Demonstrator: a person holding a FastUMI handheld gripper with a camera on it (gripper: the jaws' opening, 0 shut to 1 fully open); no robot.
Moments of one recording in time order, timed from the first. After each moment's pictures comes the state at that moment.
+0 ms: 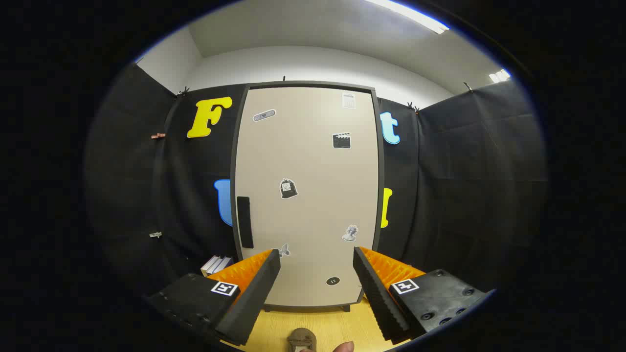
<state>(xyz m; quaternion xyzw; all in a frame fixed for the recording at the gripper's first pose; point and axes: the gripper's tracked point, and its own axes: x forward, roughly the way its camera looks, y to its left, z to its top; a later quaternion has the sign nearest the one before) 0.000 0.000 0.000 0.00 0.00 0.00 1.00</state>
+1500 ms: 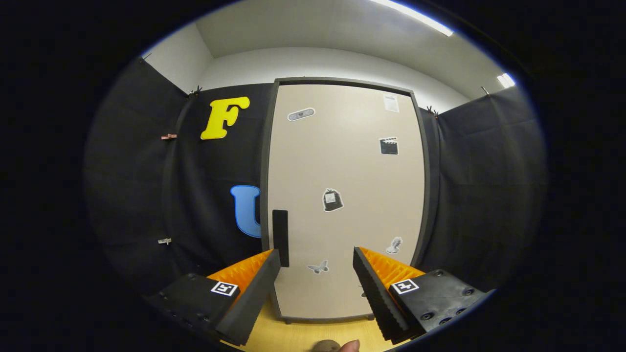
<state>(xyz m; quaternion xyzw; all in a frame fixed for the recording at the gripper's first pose) 0.066 0.108 0.007 0.00 -0.02 0.05 1.00</state>
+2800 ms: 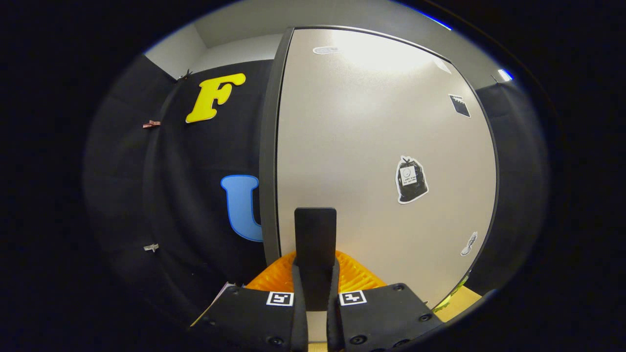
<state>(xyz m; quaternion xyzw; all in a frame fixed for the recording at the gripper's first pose) 0.216 0.169 -0.040 0.01 0.01 0.03 1.00</state>
